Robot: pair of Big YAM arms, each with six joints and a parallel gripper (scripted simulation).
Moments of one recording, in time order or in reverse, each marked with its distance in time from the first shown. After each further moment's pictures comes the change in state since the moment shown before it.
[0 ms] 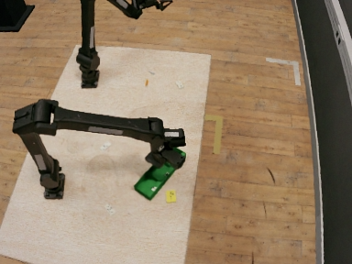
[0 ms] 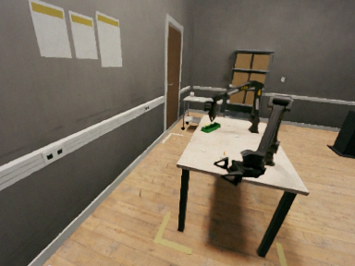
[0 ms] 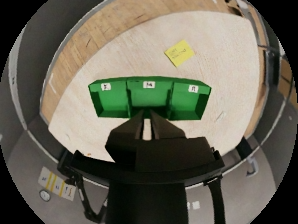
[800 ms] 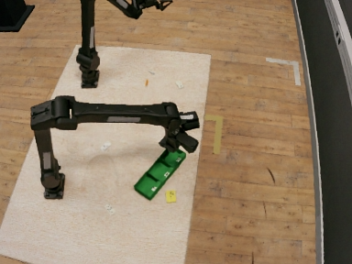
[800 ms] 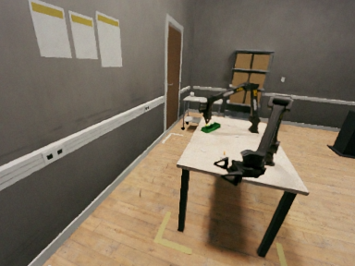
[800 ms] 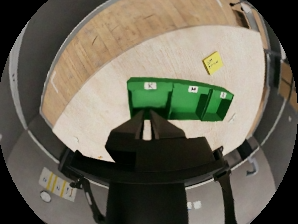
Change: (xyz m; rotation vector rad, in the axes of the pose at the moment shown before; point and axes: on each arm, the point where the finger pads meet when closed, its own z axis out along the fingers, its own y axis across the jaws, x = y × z) left arm 0.000 0.000 0.000 0.000 0.000 0.000; right arm -0.001 0.086 0.003 -0.003 0.000 -0.008
